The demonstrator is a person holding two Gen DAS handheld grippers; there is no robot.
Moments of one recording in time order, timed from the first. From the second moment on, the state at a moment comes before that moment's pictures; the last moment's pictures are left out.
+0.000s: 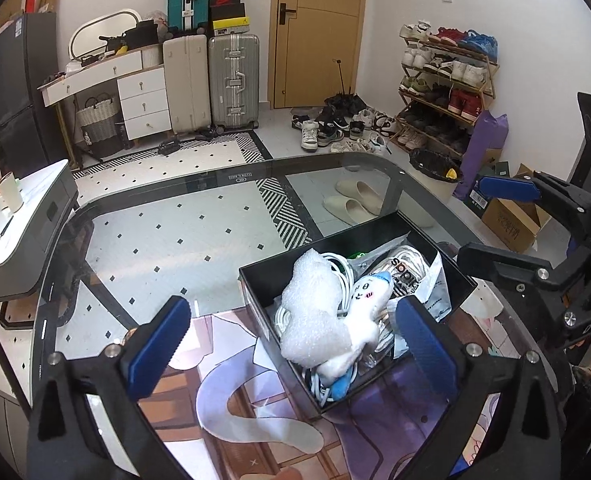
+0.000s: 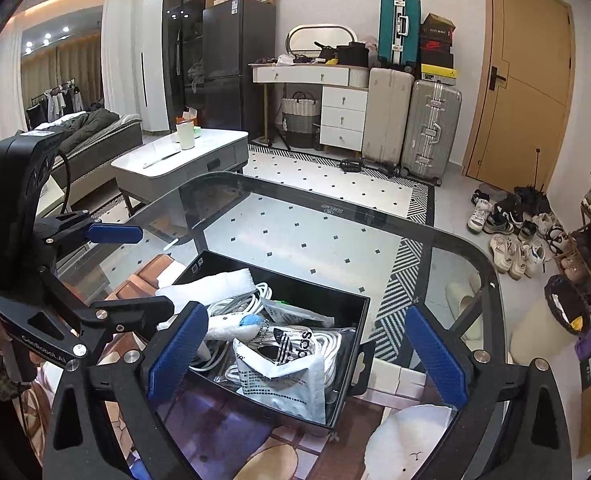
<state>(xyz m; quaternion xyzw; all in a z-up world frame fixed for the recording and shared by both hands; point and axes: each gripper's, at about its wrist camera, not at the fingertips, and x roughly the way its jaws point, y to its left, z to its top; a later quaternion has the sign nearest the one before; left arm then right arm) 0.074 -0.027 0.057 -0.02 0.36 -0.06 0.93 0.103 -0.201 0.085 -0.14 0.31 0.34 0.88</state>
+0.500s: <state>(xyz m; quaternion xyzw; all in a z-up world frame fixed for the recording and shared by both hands) 0.044 -0.021 0.049 -0.04 0.33 -0.04 0.94 0.072 -0.226 0.078 -0.06 0.26 0.34 0.90</state>
